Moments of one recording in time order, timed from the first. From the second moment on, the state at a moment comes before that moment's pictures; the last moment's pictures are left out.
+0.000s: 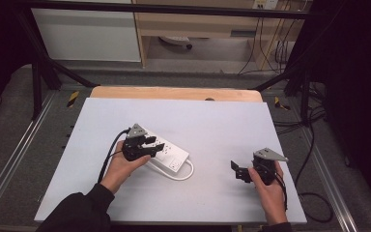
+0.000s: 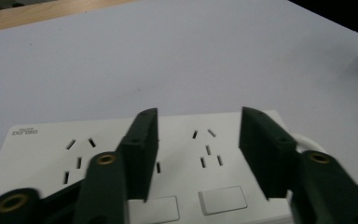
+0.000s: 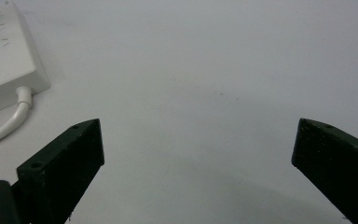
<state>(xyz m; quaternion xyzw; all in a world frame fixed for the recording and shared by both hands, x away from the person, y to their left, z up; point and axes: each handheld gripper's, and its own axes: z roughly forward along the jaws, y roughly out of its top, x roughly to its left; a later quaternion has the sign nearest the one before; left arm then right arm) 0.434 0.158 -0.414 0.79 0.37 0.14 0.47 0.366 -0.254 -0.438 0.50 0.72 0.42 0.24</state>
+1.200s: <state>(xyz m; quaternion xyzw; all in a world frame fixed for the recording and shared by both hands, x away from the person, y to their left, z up) 0.432 0.199 -0.381 0.74 0.40 0.15 0.51 0.366 -0.254 -0.437 0.50 0.72 0.43 0.24</state>
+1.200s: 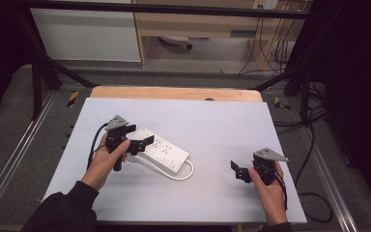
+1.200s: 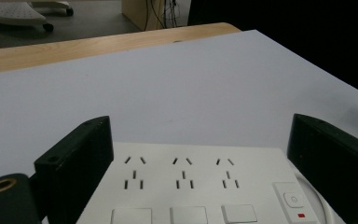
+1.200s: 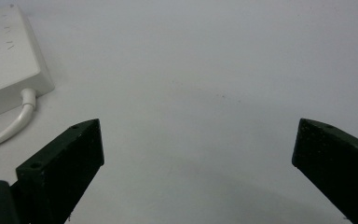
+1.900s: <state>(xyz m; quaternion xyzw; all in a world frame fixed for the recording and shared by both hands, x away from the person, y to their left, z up) 0.425 0.225 -0.363 0.73 0.40 0.17 0.52 0.366 -0.254 -0.438 0.50 0.72 0.42 0.24</state>
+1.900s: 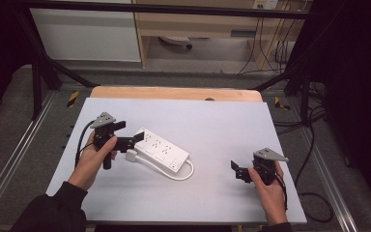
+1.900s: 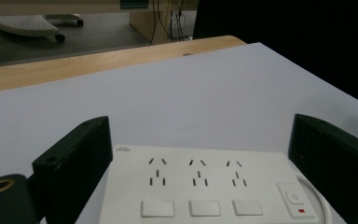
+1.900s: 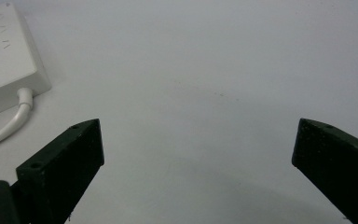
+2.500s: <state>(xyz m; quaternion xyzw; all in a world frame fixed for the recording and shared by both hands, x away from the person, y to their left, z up) 0.397 0.259 -0.353 0.74 0.40 0.18 0.51 0.367 -0.254 -0.438 0.50 0.72 0.42 0.24</state>
